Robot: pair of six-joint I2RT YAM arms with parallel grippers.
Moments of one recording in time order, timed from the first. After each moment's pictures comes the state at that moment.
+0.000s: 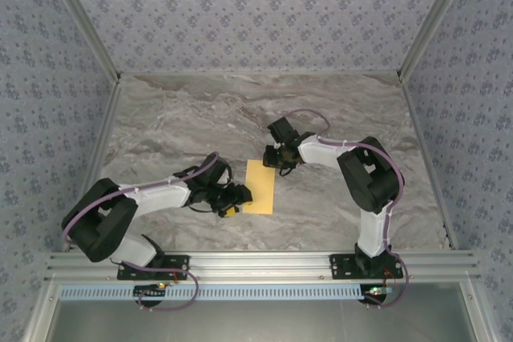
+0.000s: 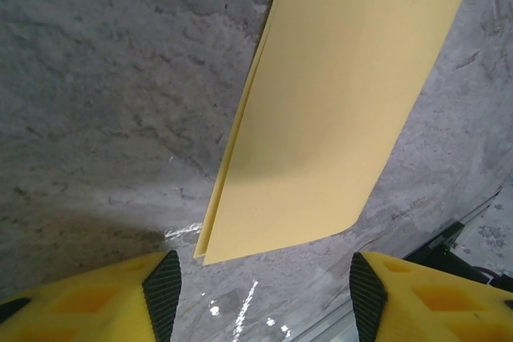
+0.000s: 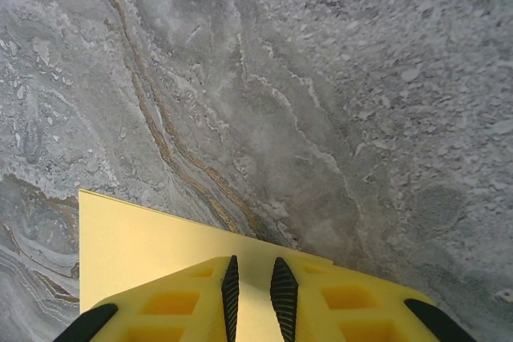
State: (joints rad) left arm -0.73 1.46 0.60 -0.19 0.50 -1.10; right arm 0.61 1.91 1.14 -0.32 -0.12 0.63
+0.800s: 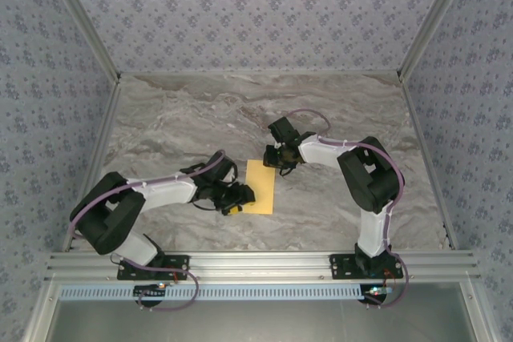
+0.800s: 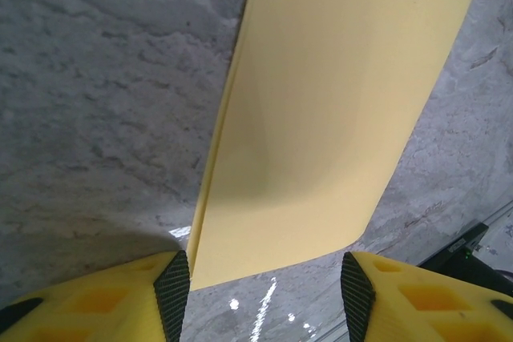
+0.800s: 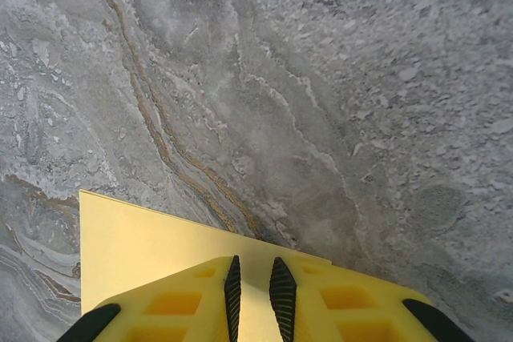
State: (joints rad) left arm -0.76 1.52 0.66 -0.23 0.48 -1.05; right arm 0.61 1.91 1.14 -0.32 -0.13 0.64
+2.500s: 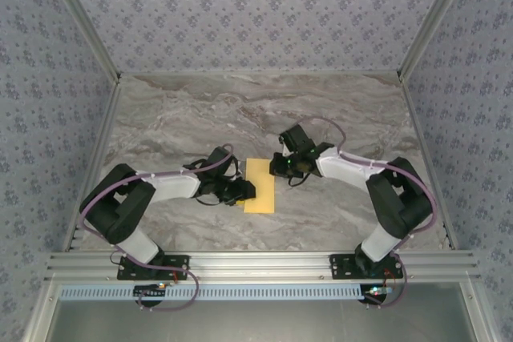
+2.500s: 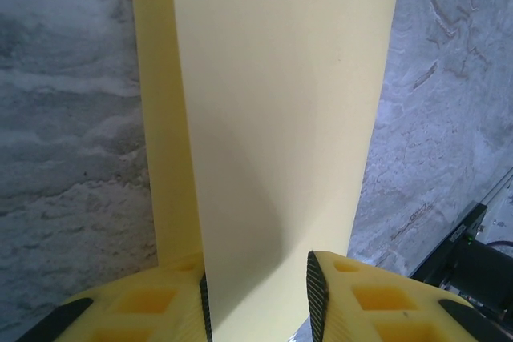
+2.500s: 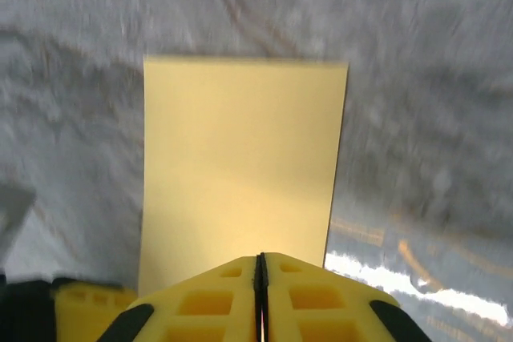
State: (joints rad) left arm -0.71 1.60 0.68 -0.10 0.53 -0.88; right arm 0.64 1.62 0.91 -0.31 -0.26 0.69
